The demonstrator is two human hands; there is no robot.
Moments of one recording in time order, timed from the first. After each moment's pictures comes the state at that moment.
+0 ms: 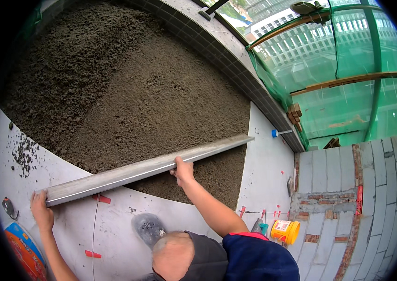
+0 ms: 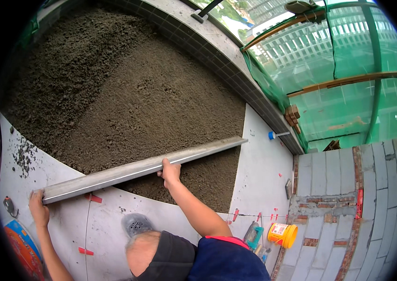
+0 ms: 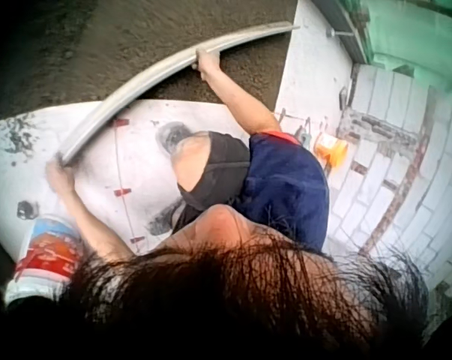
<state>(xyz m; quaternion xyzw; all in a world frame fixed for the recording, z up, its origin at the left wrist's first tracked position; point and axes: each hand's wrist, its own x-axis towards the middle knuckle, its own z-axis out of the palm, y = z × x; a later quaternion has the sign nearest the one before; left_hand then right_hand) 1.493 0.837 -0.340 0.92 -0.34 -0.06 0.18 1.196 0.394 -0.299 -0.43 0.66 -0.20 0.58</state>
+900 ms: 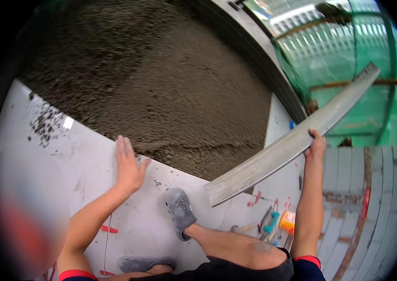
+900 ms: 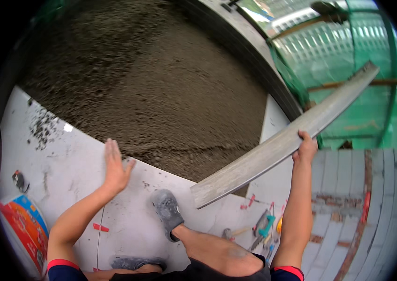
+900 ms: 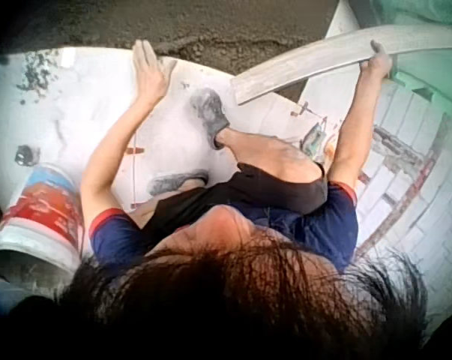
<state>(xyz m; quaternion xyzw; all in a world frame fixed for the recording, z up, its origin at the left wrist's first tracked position) 1.369 0.669 -0.321 0.83 -0.37 -0.20 0.35 1.062 0.269 -0.020 -0.56 0.56 -0.50 0.35</state>
